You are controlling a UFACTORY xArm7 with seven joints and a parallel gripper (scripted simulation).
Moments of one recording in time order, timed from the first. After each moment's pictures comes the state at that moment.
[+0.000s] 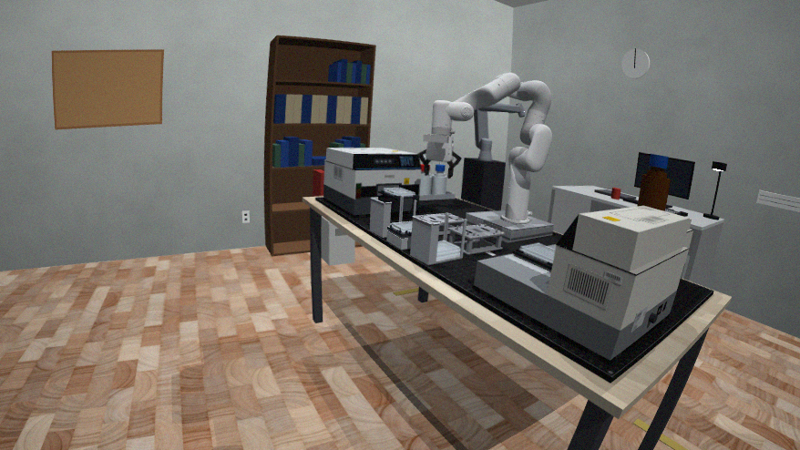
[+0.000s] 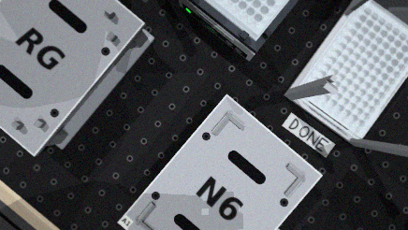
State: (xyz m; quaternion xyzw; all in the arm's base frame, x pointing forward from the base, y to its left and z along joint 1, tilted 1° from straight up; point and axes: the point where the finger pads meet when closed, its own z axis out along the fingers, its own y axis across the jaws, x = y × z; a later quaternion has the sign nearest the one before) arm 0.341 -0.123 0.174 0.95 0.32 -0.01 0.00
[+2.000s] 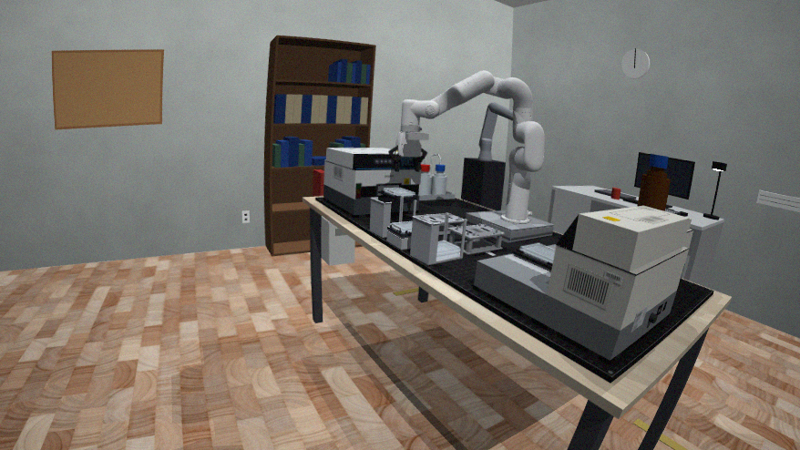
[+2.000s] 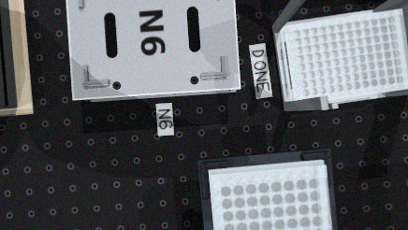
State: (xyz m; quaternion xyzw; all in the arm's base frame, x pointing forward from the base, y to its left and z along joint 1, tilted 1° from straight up) arm 0.391 -0.268 0.175 0.75 0.67 -0.01 0.00
